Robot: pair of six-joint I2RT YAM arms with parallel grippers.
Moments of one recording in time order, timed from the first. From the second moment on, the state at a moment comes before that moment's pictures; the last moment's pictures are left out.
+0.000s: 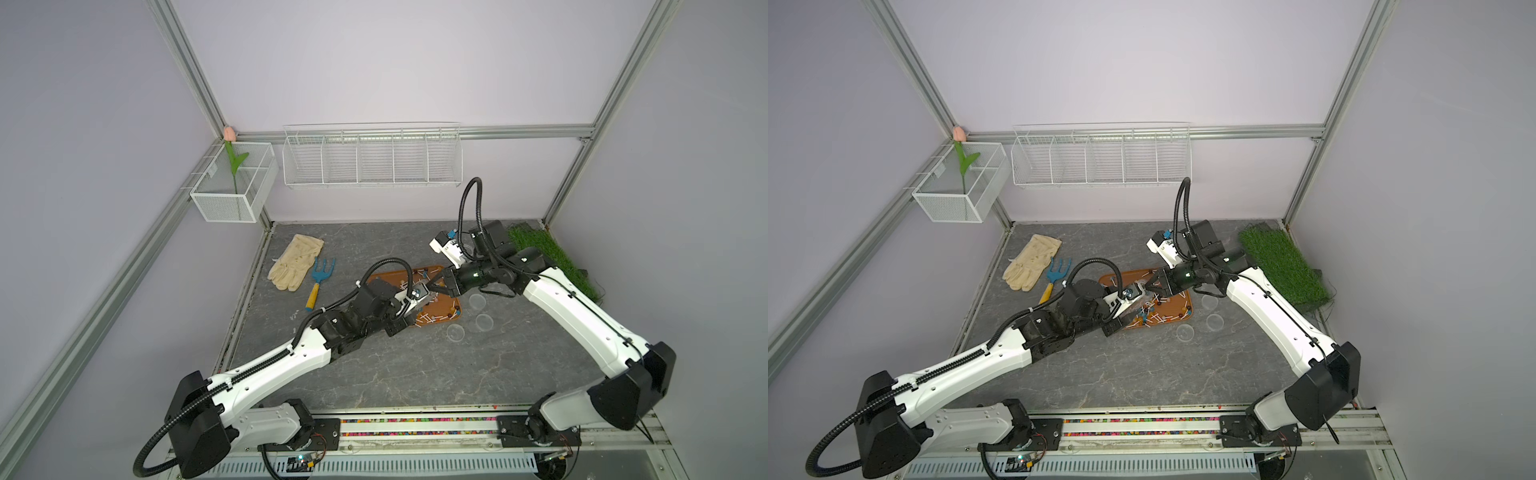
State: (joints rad) left arm -0.92 1.20 0.92 -0.27 -0.06 0.38; right arm 0.56 1.48 1.46 -0.86 -0.64 0.15
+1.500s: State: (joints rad) left arm -0.88 0.87 0.63 -0.04 -0.34 -0.09; right arm 0.41 2.47 2.54 -1.17 0.21 -0.05
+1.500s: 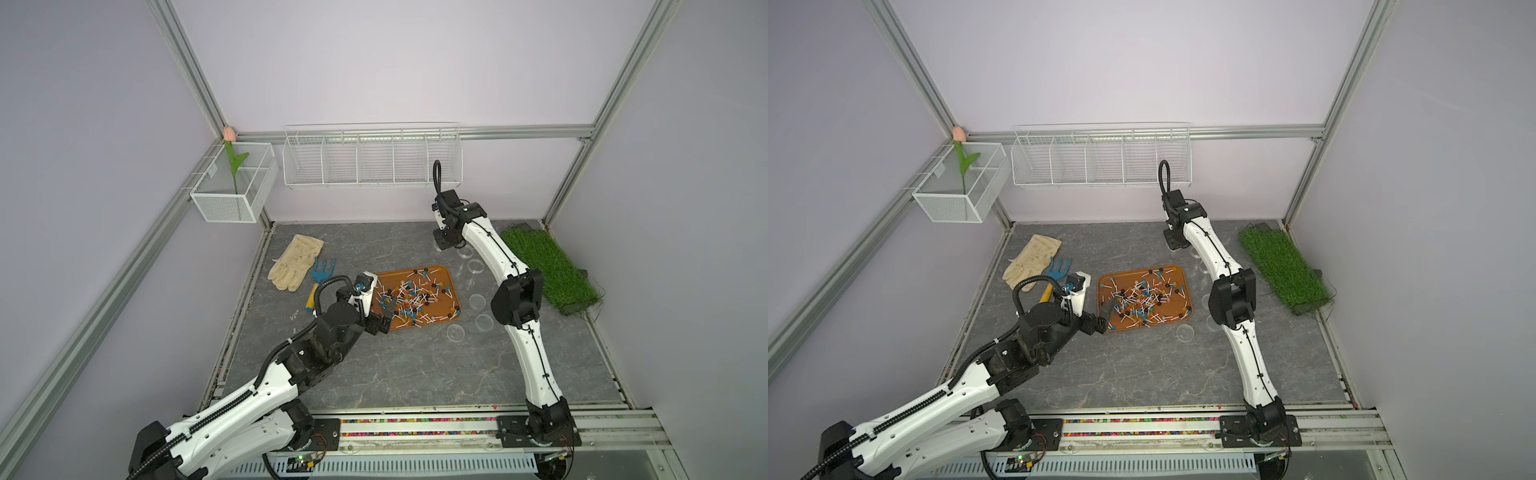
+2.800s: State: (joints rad) left arm -0.24 1.33 0.37 0.52 -0.66 -0.10; right arm 0.19 1.17 0.68 -0.04 0.19 0.01
